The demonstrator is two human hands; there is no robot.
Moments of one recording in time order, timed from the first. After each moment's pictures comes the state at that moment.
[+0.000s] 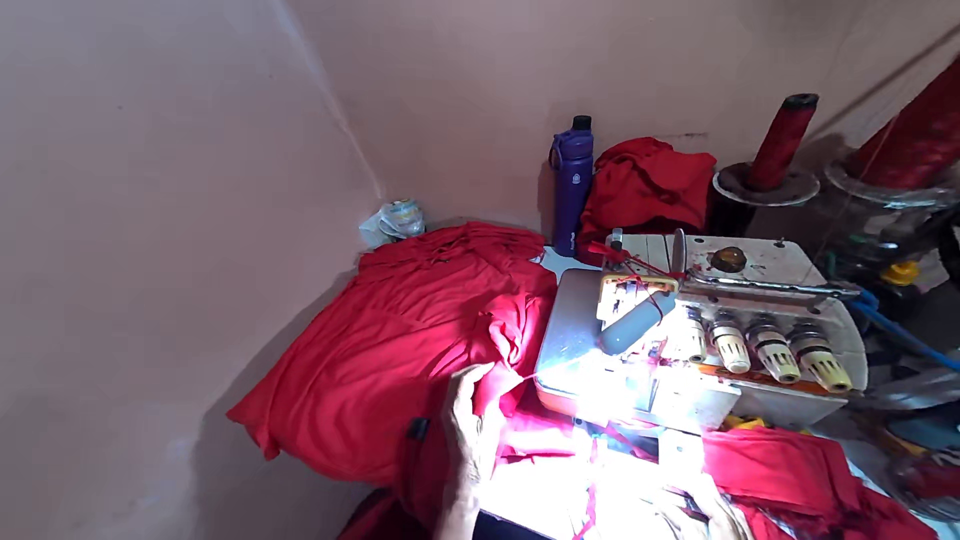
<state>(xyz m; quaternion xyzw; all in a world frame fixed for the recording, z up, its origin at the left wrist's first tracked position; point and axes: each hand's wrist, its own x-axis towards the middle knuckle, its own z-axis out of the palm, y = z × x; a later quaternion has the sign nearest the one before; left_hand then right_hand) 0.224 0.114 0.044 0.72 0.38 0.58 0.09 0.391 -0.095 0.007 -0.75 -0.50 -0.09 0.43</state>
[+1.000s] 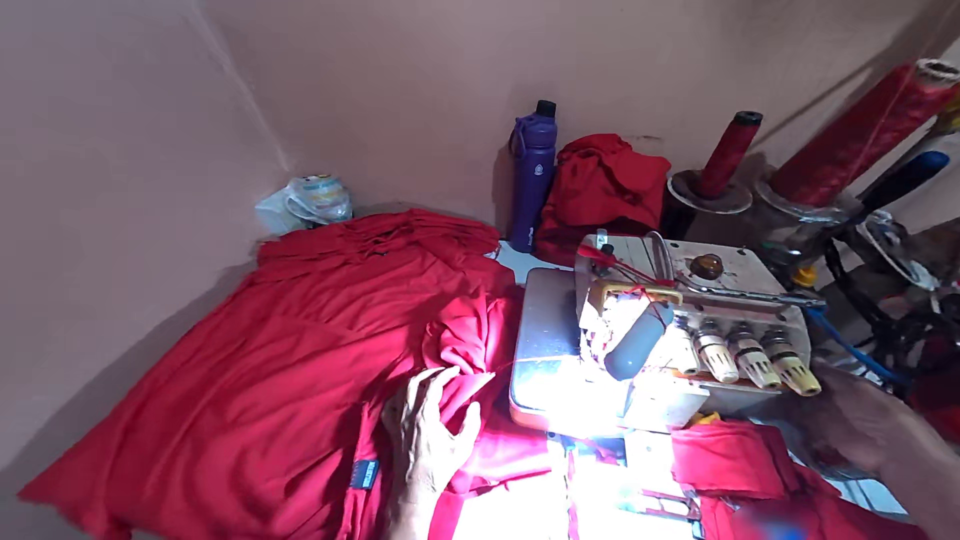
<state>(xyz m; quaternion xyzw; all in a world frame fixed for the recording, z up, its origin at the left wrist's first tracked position) 0.210 0.153 0.021 0.79 0.45 0.43 0.03 0.581 -0.049 0.130 -0.73 -0.08 0.25 0.63</state>
